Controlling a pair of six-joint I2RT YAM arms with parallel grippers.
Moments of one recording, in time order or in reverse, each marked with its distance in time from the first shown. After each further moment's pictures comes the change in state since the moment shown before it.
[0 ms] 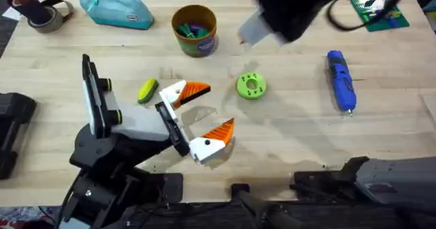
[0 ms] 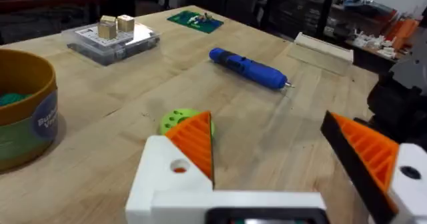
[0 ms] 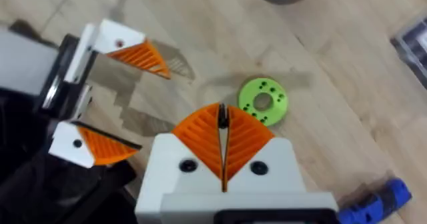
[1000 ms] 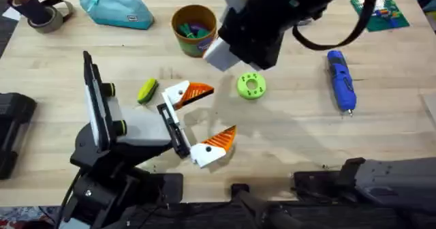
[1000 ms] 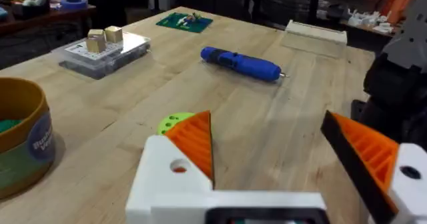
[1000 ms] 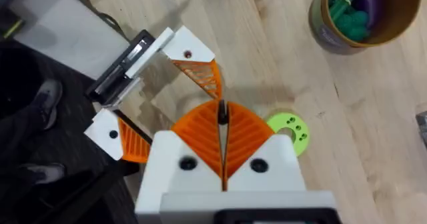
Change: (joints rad) left arm 0.000 0.000 0.001 -0.009 0.053 0.120; right arm 0.157 0.016 0.000 0.064 -0.064 -0.136
